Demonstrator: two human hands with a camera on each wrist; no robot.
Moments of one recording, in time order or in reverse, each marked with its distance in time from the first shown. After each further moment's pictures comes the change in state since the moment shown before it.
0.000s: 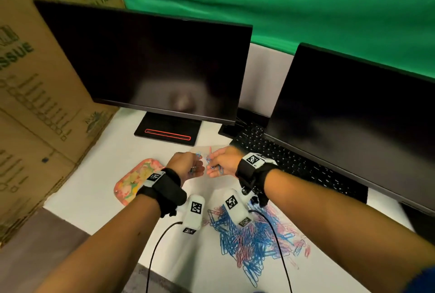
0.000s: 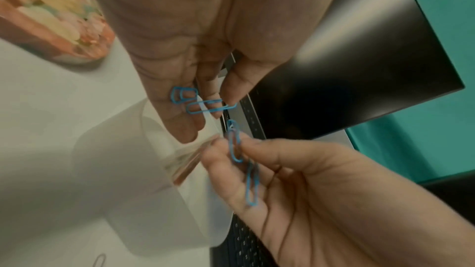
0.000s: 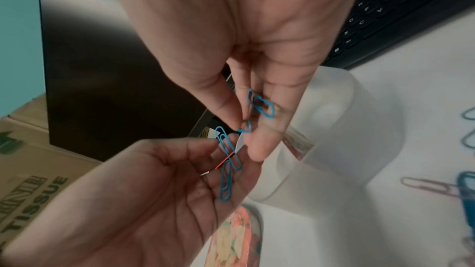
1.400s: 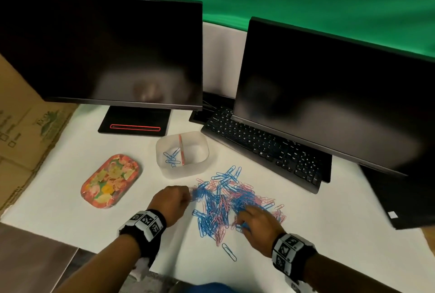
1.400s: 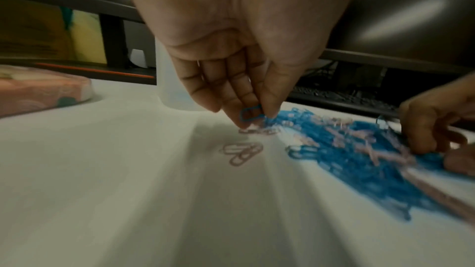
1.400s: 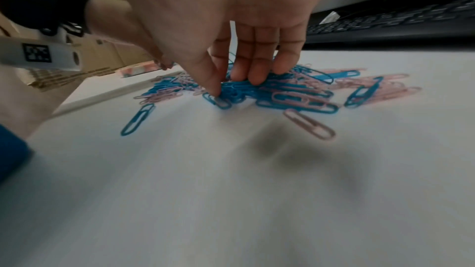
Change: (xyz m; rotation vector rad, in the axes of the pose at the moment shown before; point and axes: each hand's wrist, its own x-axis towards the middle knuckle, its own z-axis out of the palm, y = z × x) left_hand 0.000 -0.124 -0.011 1.407 -0.181 0.590; right_hand -0.104 0.238 -0.069 -1.146 0.257 -0.459
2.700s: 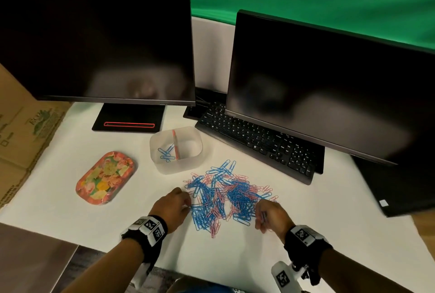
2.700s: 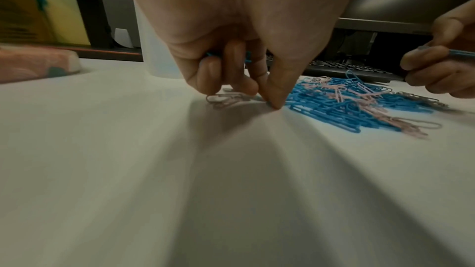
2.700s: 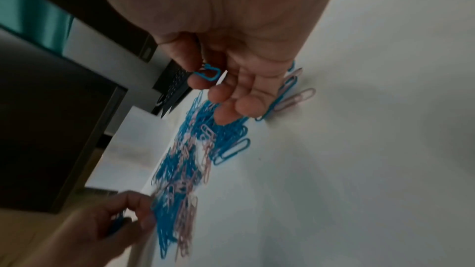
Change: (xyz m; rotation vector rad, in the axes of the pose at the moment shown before) left_hand -0.010 0.001 0.034 -0.002 -0.079 0.008; right_hand -0.016 0.016 -0.021 1.162 0.050 0.669
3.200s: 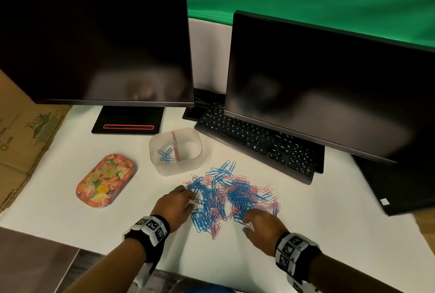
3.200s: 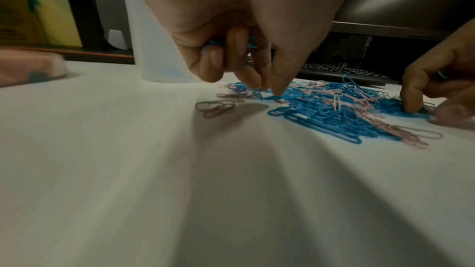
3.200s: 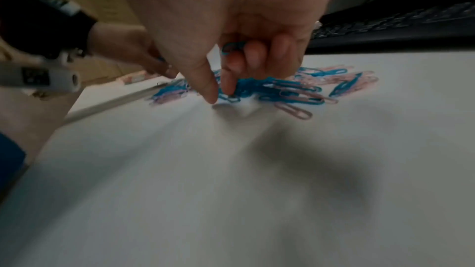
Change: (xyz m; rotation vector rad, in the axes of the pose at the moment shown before) left_hand 0.005 0.007 -0.004 0.013 0.052 0.040; right_hand -0.013 0.013 0.019 -1.037 -0.035 -0.368
